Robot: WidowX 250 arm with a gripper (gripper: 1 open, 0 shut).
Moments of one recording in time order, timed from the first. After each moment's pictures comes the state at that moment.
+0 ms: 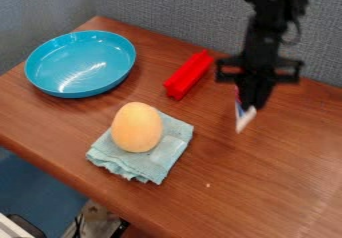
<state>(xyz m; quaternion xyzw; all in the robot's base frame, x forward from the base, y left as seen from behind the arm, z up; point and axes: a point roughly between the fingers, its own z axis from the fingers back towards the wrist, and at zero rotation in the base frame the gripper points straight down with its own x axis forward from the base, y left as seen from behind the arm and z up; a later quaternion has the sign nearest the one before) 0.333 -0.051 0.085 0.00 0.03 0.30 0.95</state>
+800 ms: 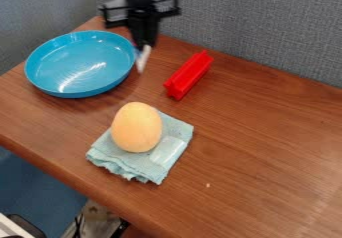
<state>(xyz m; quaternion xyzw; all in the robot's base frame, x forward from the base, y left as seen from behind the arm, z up) 0.326 0.105 0.111 -0.01 0.00 0.46 0.89</state>
